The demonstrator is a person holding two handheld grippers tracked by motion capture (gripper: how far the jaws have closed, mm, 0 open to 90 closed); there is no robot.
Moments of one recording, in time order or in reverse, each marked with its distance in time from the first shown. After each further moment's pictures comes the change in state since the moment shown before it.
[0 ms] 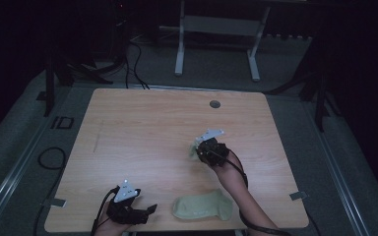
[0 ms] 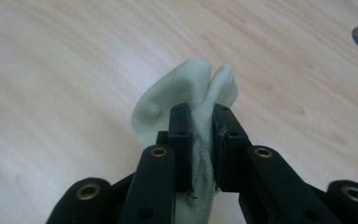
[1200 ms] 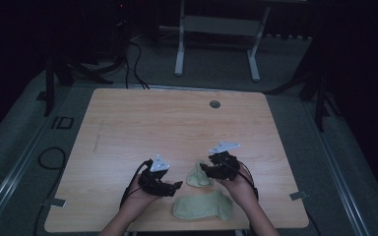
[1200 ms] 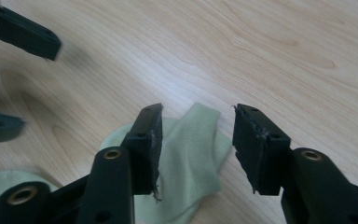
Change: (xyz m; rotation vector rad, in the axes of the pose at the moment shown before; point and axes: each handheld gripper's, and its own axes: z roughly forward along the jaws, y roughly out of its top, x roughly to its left) left arm -0.013 0.094 0.069 0.047 -0.049 0.107; right arm -0.008 -0.044 -0.010 -0.031 0.117 0.093
